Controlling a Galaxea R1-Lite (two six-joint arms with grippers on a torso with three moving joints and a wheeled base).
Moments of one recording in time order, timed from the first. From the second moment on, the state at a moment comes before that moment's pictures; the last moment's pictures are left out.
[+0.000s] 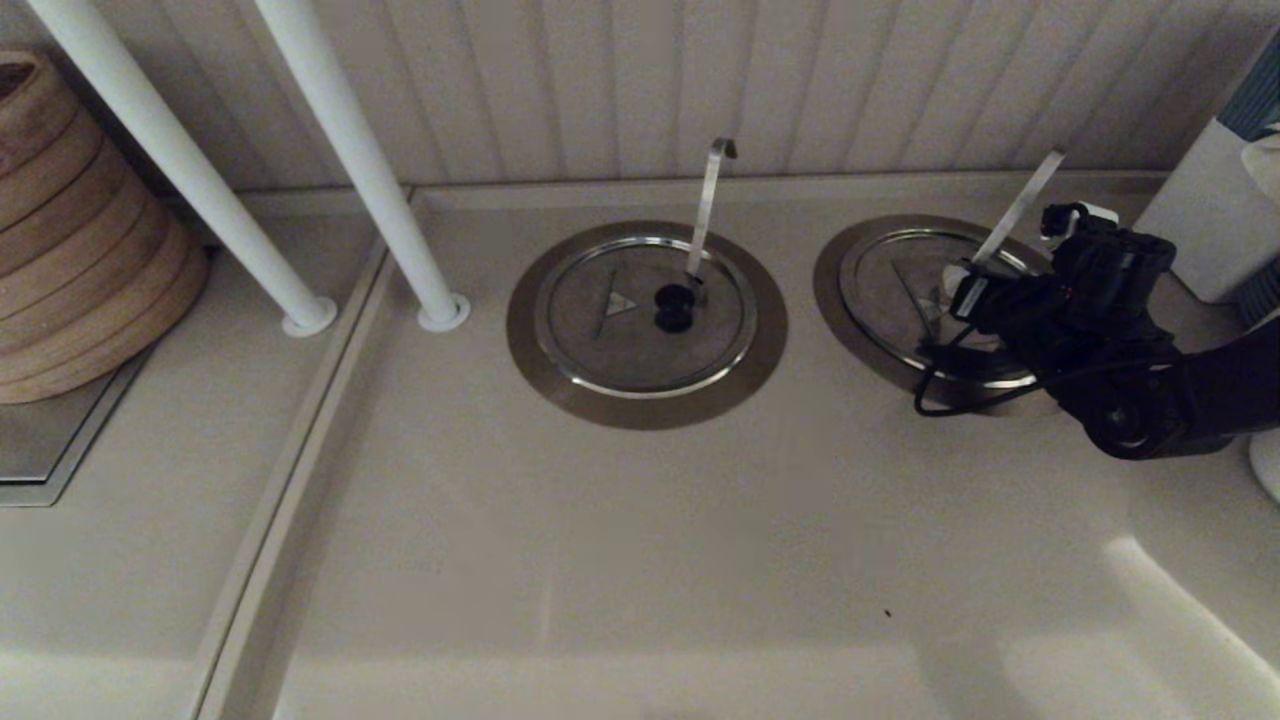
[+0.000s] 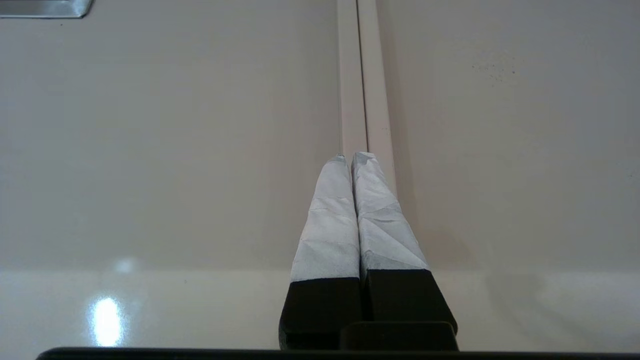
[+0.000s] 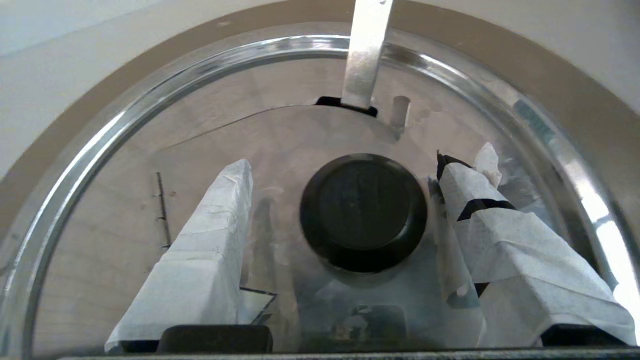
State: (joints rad) left arm 0.00 0.00 0.00 0.00 0.00 -0.01; right arm 0.03 2.03 -1.16 -0.90 -0.27 0.21
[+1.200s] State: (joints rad) left arm 0.00 0.00 0.00 0.00 0.00 -0.01; right arm 0.04 2.02 -1.16 -0.90 -0.27 0.22
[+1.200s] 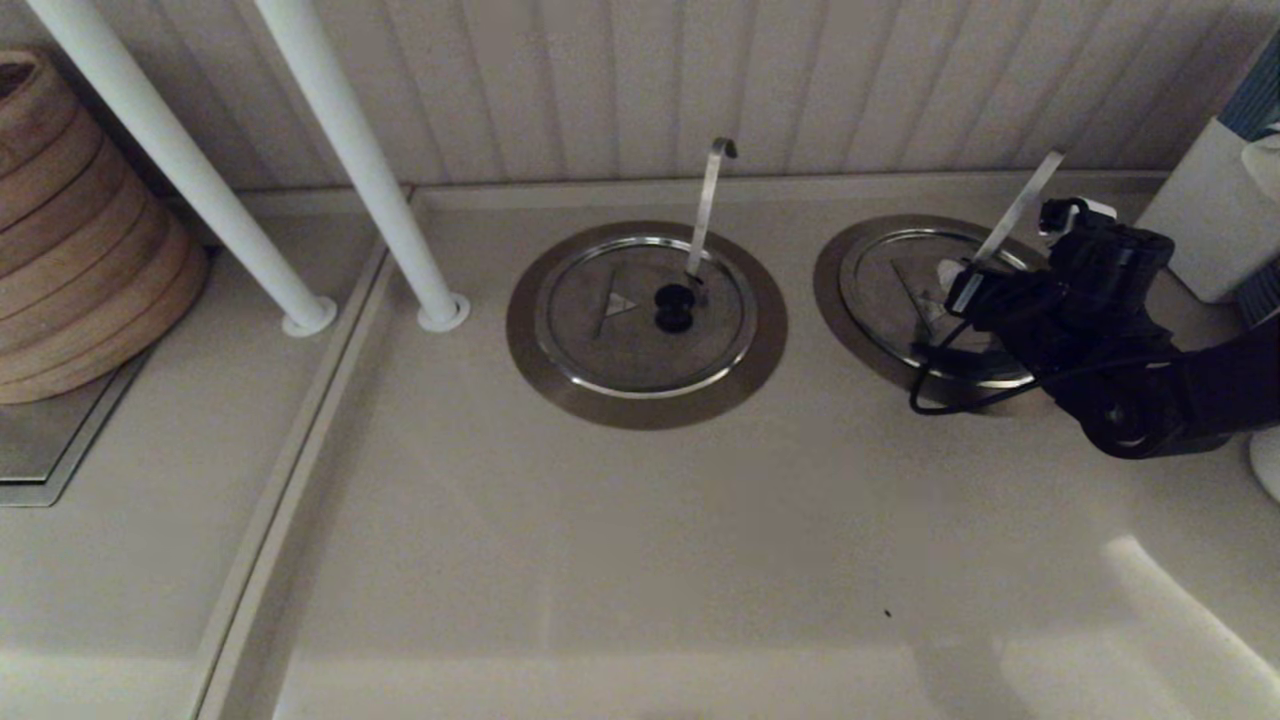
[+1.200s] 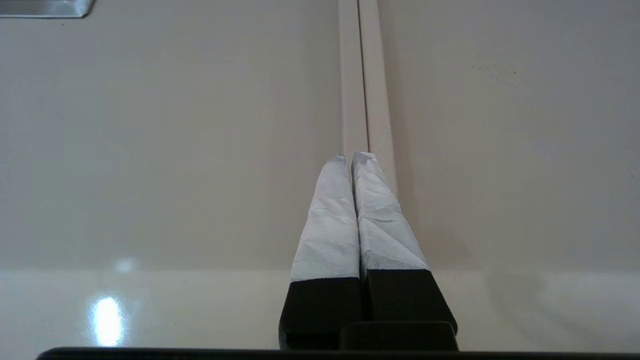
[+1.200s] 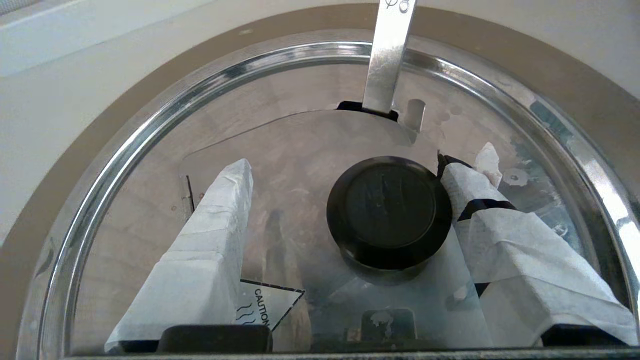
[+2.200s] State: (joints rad) left arm 0.00 0.00 0.00 0.00 0.00 -0.01; right arm 0.04 2.01 -1.17 -0.90 -0.29 0.21
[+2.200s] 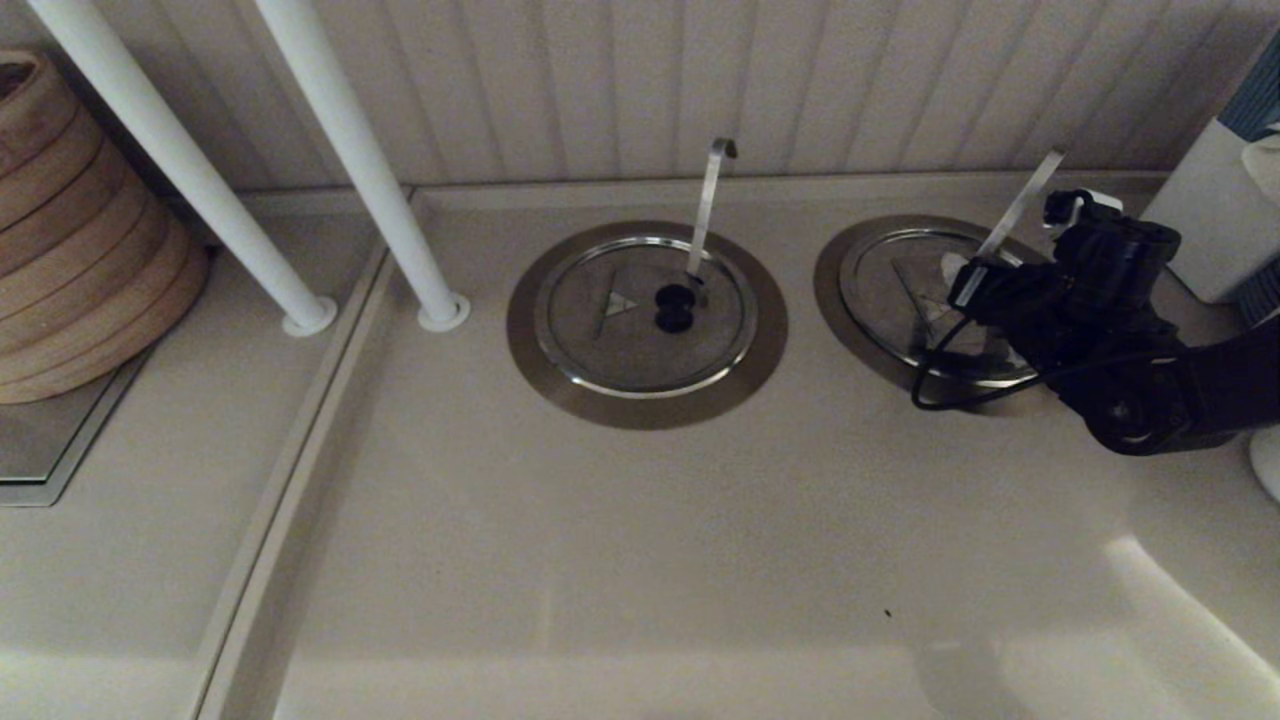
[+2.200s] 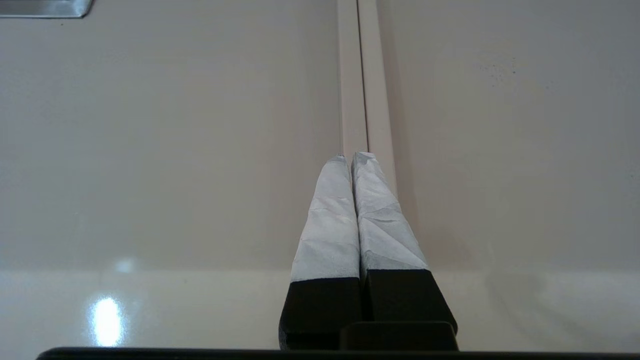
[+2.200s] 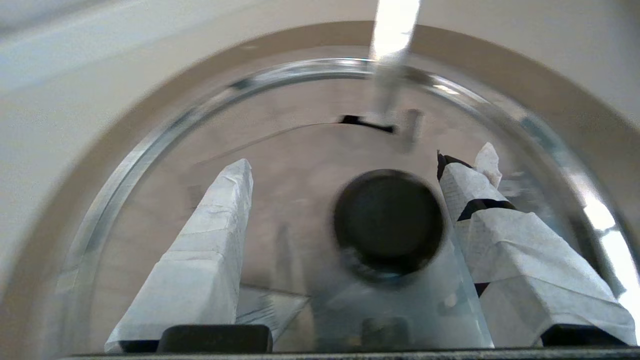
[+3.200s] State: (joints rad) left arm 0.00 0.00 0.00 0.00 0.00 -0.01; right arm 0.05 2.04 -1.18 -0.90 -0.29 0.22
